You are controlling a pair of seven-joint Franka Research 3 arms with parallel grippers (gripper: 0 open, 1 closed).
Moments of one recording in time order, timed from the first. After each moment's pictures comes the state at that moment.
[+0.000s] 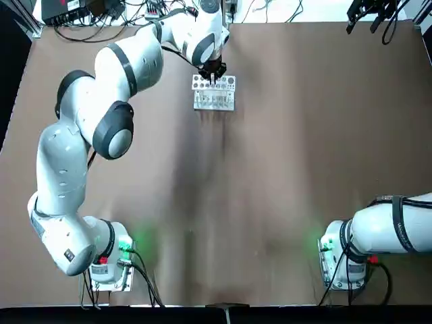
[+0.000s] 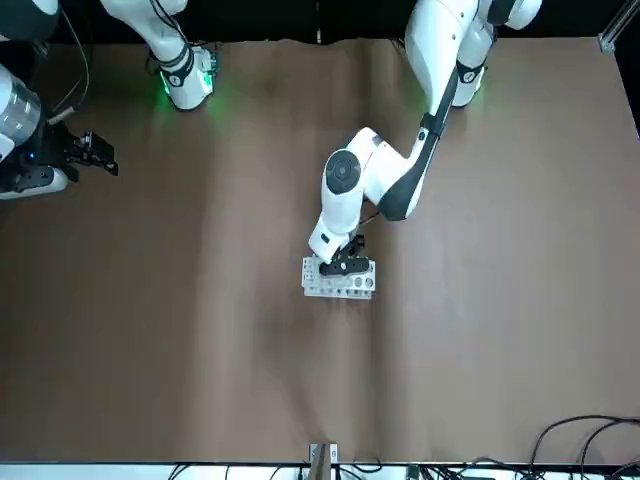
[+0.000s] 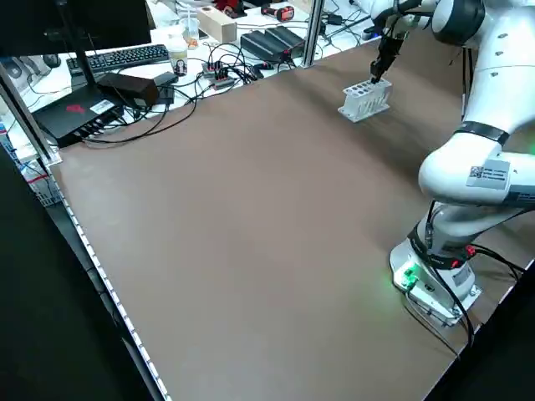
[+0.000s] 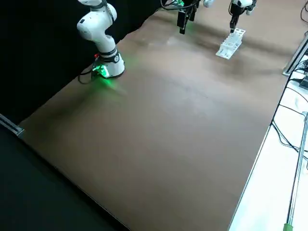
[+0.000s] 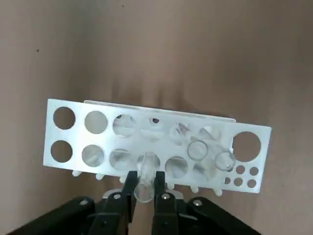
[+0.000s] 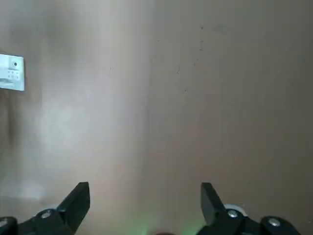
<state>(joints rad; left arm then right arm) -0.74 0.69 0.03 -1.40 0.04 2.14 -0.81 0.07 -0.07 -0.03 -1.73 0.06 1.58 -0.06</state>
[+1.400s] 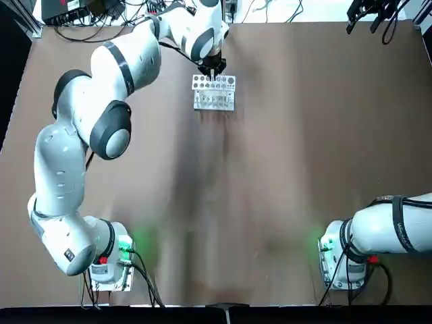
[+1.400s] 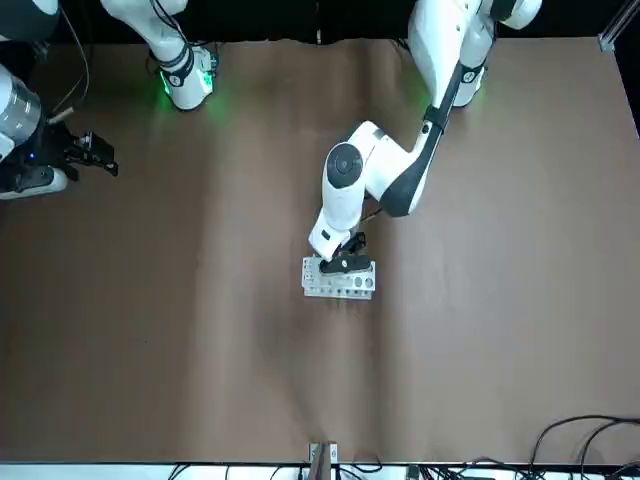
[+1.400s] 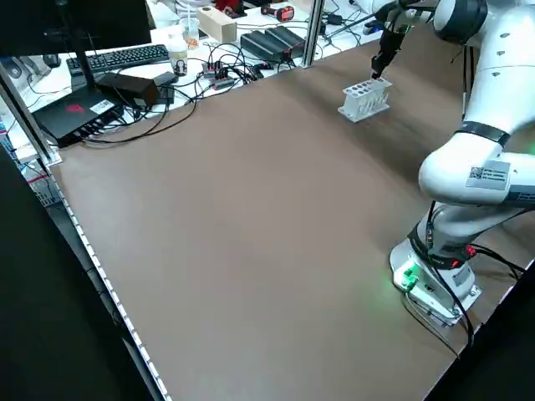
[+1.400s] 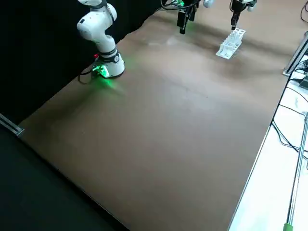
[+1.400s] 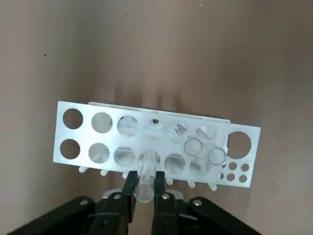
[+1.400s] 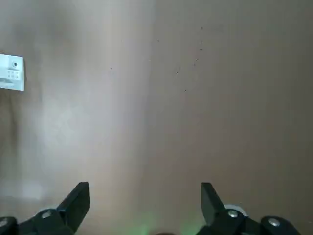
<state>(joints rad) -0.74 0.66 0.03 -1.39 0.03 2.11 -0.81 0.07 -0.07 -0.03 -1.73 0.06 1.58 -0.06</state>
